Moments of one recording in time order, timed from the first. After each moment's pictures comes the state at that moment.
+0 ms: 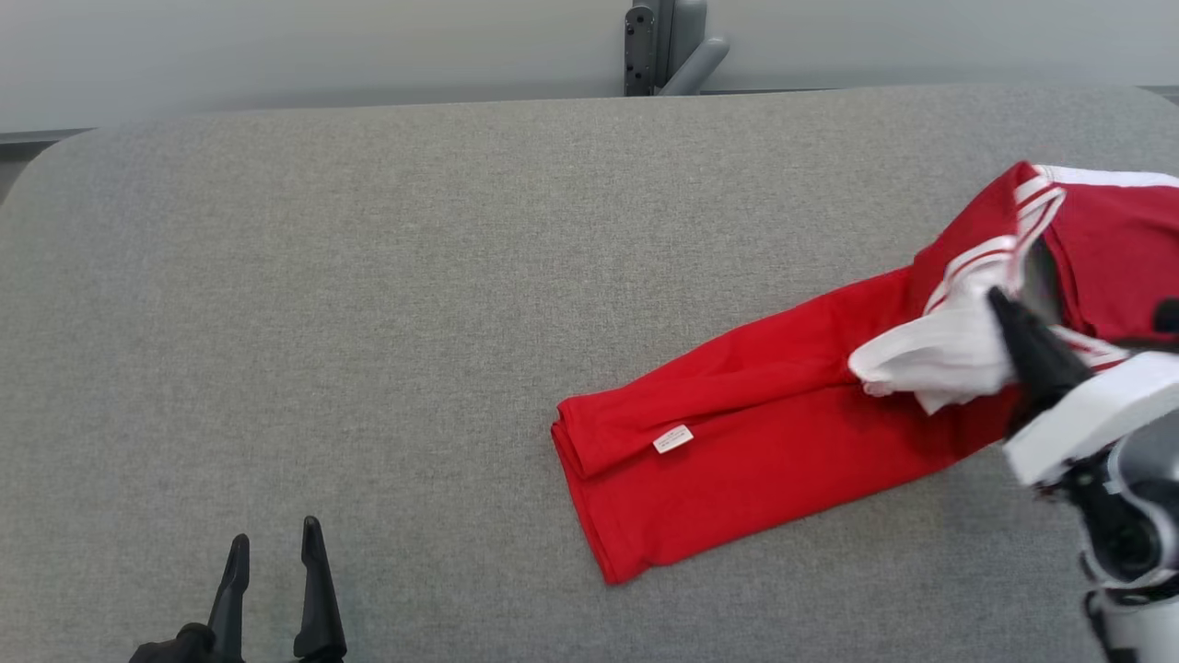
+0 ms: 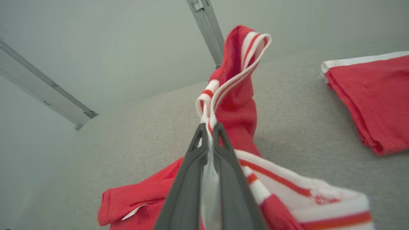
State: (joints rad) left arm 0.17 0.05 -0.03 0.08 -0.37 -0.03 -0.26; right arm -0.18 -0.26 -0.10 -0.05 0.67 0.13 0.35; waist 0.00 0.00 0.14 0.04
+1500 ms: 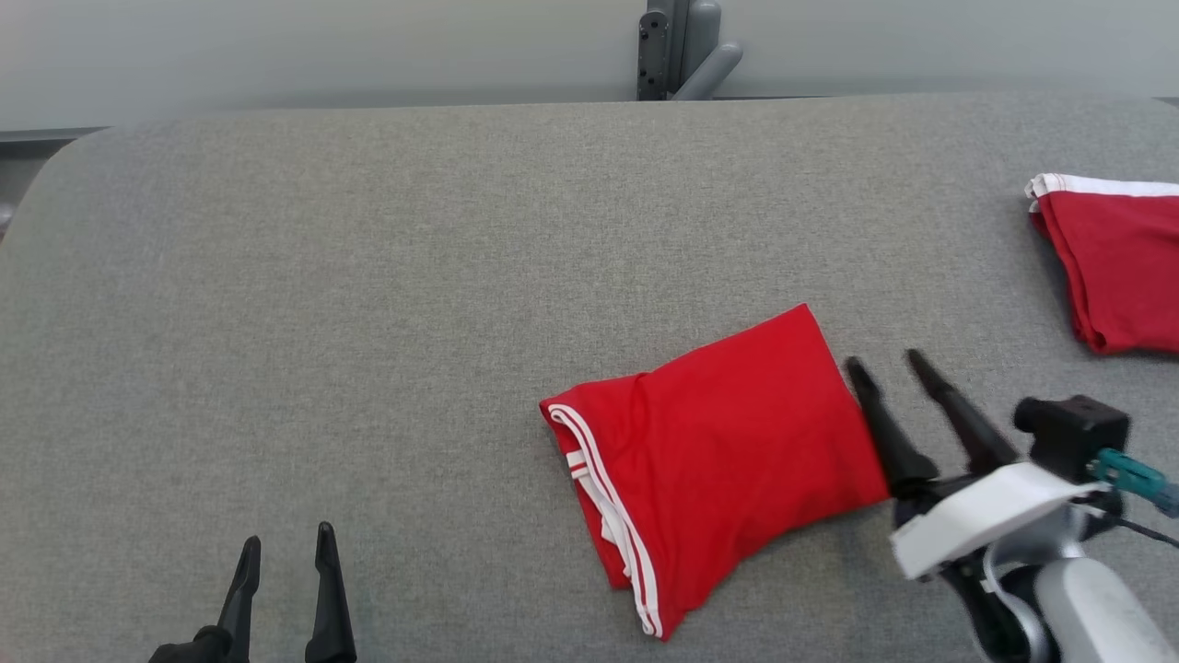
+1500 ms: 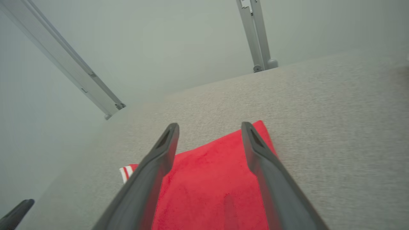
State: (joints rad) left arm 0.18 0.05 -0.04 0.08 -0.31 -0.03 -0.26; right arm -0.11 -0.15 0.22 0.01 0.59 0.13 0.01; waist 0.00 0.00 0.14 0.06
